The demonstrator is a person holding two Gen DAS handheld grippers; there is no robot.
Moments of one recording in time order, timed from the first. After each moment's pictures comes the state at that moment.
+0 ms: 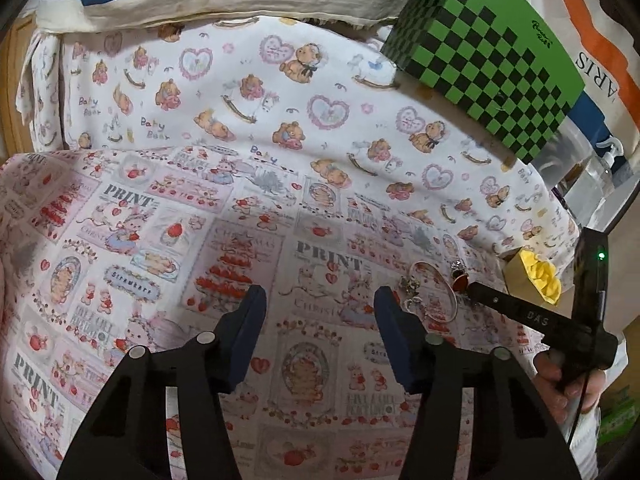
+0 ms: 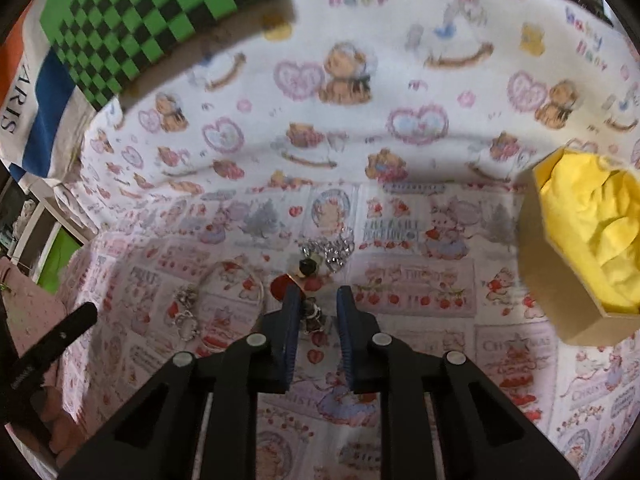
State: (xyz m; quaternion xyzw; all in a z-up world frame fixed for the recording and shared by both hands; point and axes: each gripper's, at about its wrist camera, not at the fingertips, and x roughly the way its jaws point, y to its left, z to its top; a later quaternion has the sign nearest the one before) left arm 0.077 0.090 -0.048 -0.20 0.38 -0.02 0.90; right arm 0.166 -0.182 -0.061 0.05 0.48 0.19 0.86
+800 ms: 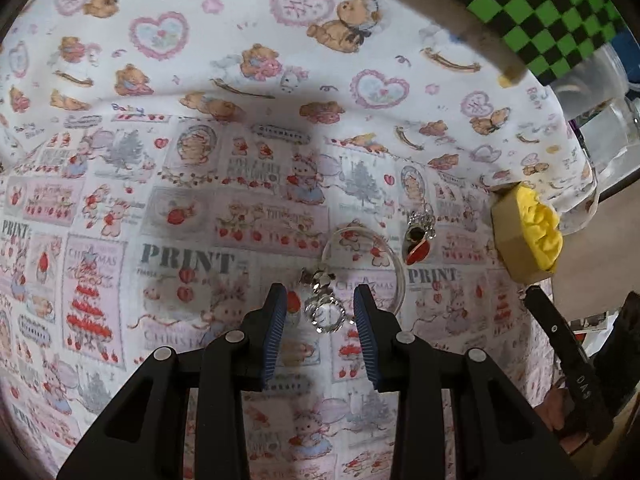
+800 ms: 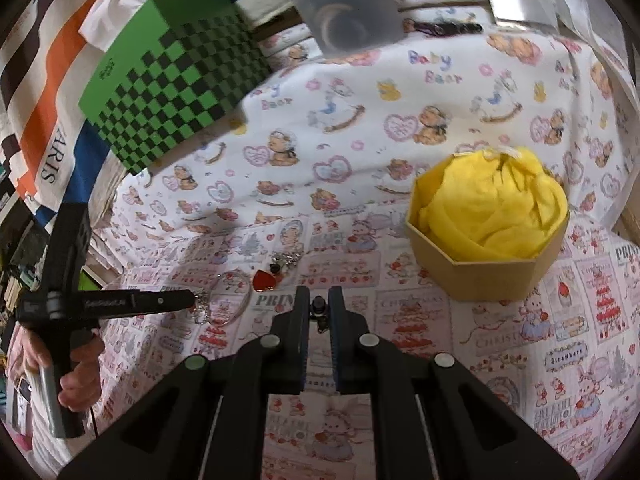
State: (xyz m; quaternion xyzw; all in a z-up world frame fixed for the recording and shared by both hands) left arm 0.176 0.014 -0.048 -0.16 0.57 -0.09 0.80; right arm 0.115 -0.263 -0.024 0.12 0.41 0.17 0.89
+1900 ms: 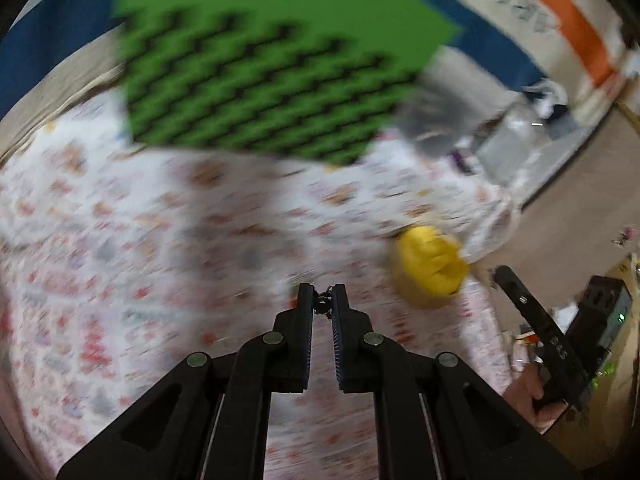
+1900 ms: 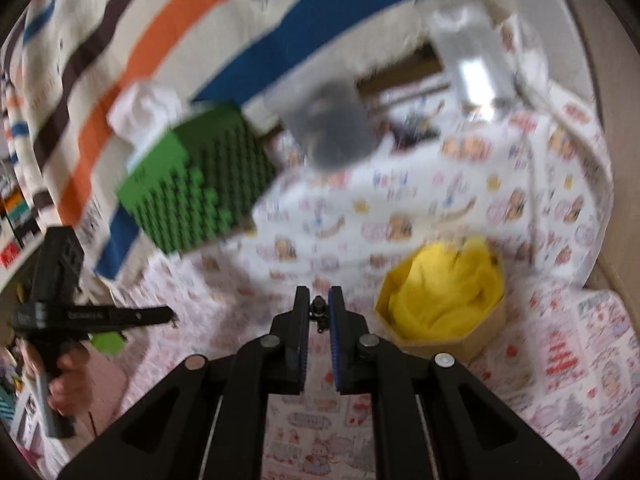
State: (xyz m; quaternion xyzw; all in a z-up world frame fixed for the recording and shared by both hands) left arm 0.150 -0.037 0.067 -0.14 0.46 -0.17 0.86; right arm 0.098 -0.328 0.050 0.17 0.28 0.18 0.93
